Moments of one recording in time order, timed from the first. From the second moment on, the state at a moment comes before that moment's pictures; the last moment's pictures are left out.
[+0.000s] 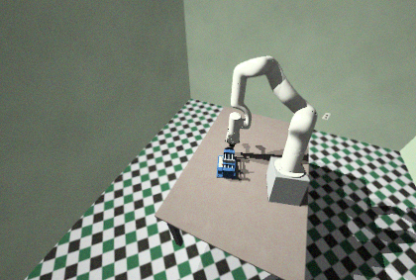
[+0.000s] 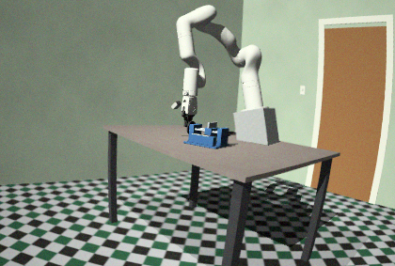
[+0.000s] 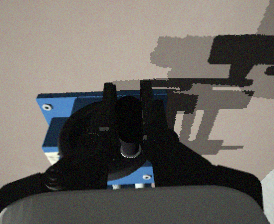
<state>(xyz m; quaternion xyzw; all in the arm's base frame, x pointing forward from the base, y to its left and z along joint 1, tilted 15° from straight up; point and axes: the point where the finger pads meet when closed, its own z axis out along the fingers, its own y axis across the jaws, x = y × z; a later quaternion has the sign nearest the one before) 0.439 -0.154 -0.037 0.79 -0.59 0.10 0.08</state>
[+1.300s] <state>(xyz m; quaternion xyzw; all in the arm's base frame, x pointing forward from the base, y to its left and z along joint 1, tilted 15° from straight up) 0.441 -0.153 -0.035 0.79 -0.59 0.10 0.08</state>
